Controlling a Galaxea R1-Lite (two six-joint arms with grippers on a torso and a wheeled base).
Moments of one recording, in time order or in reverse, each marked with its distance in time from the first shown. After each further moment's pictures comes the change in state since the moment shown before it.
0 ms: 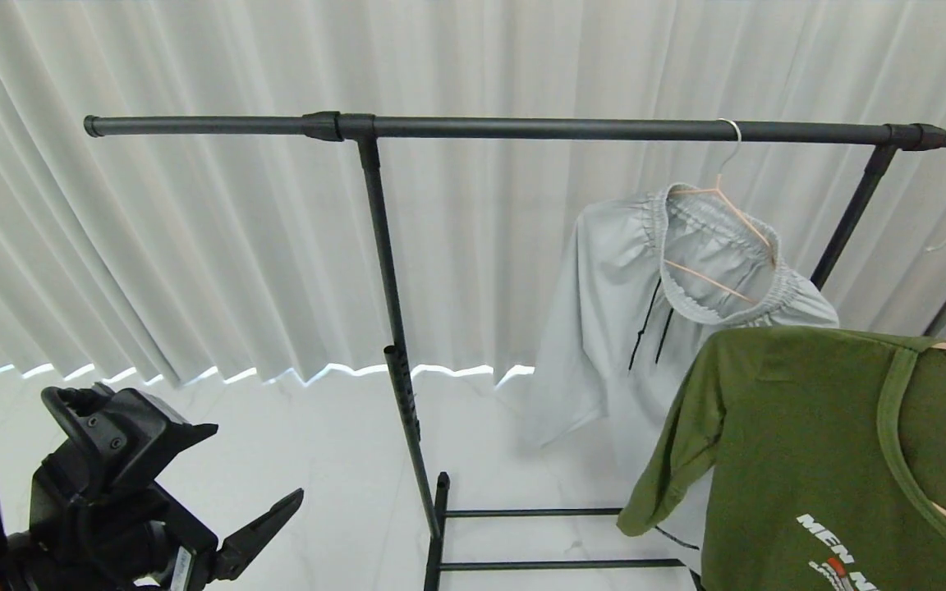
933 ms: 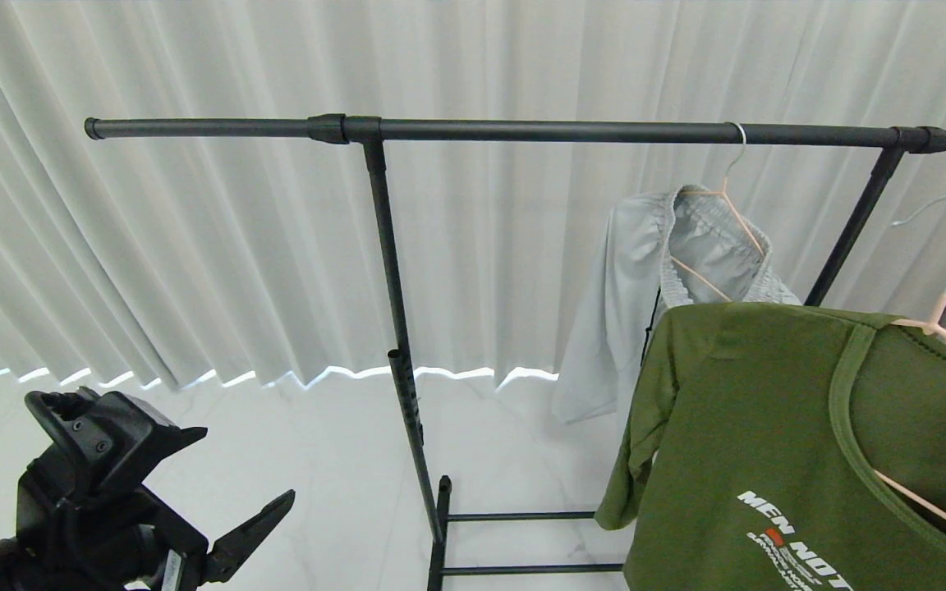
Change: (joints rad) left arm 0.018 -0.019 0.014 0.001 -0.001 -0.007; right arm 0.089 0.019 0.062 -0.177 0.015 0.001
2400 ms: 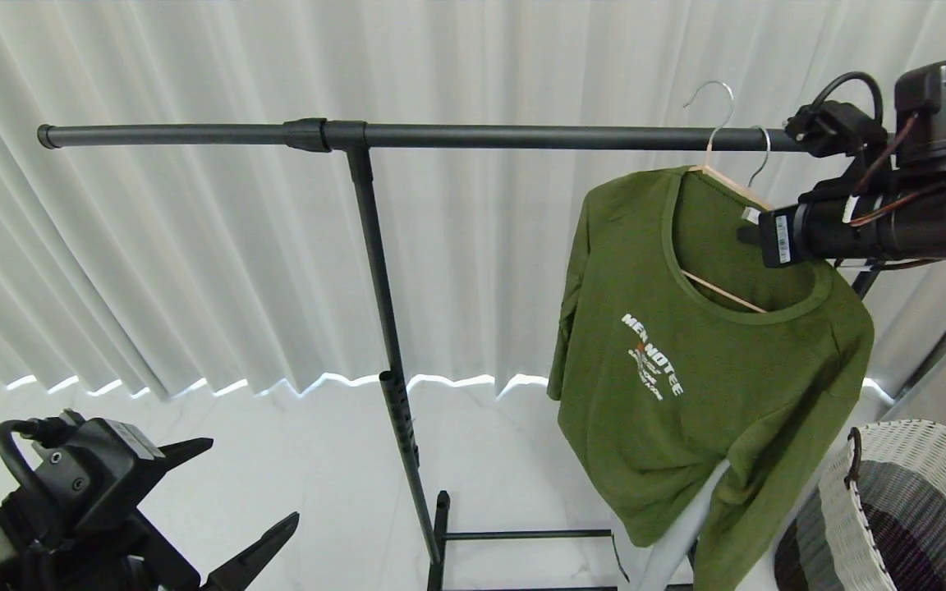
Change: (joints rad) left arm -0.067 -0.064 0.035 0.000 -0.001 0.006; right arm -0.007 0.811 -0.606 -0.339 0.006 0.000
